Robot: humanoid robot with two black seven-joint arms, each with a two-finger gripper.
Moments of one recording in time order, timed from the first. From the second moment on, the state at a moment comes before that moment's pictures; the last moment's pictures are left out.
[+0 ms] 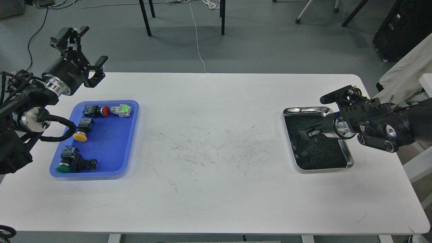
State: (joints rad) left arm -0.87 0.50 -0.47 -0.56 0.05 -0.46 -0.38; right arm 1.35 -0.34 -0.96 0.82 -0.87 0.06 0.25
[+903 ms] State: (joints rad) left arm -0.87 0.50 -0.47 -0.56 0.05 -0.46 -0.38; right arm 1.34 -0.29 -0.97 0.82 -0.87 0.06 0.27
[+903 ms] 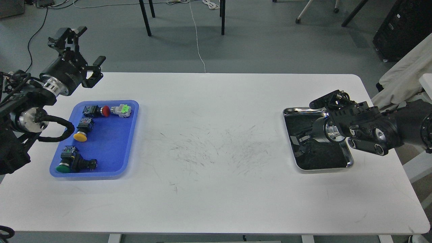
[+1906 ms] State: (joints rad) left arm -0.86 0.50 -0.47 -0.57 0.05 -0.44 -0.38; right arm 1.35 -0.30 -0.97 0.80 -0.88 0.07 0.29
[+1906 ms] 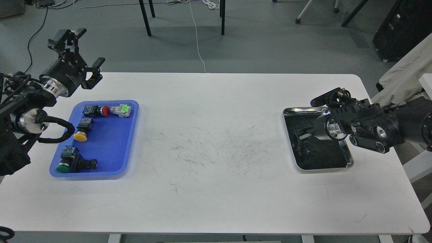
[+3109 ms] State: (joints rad) left arm -0.86 0.72 -0.46 -0.66 0.03 -0.45 -0.38; right arm 1.53 -0.01 -0.55 0.90 -0.87 -0.27 0.36
